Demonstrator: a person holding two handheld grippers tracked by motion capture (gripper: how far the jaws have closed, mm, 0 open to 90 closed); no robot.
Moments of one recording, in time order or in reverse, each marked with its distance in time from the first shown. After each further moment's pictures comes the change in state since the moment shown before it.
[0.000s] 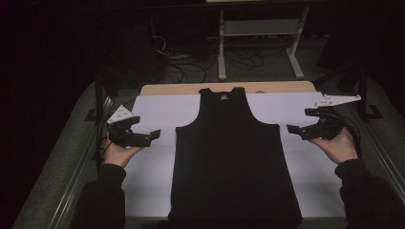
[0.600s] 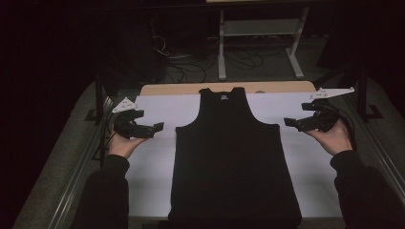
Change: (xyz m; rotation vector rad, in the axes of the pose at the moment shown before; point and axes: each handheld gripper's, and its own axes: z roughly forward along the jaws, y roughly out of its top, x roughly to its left) left arm 0.011 0.016 0.018 0.009 -0.028 -0.019; right arm -0.016 0.012 0.017 0.010 0.000 0.022
